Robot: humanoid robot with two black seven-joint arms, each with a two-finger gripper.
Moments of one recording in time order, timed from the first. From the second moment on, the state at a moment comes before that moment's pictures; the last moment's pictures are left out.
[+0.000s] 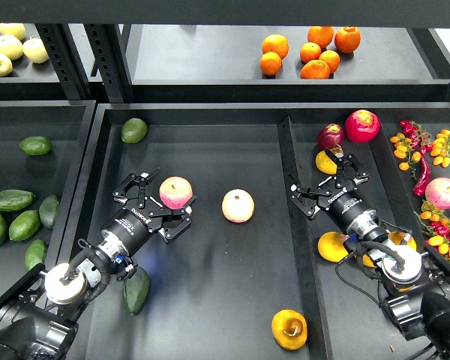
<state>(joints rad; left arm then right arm) -0.22 0.00 -1.19 -0.87 -0.17 -0.49 0.33 0.46 0.02 1.23 0.55 -0.02 0.58 -0.17</state>
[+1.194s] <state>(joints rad) -0.46 0.22 -1.01 -0.87 -0.17 -0.49 0.49 0.46 0.01 1.22 0.56 -0.02 0.58 -0.16</state>
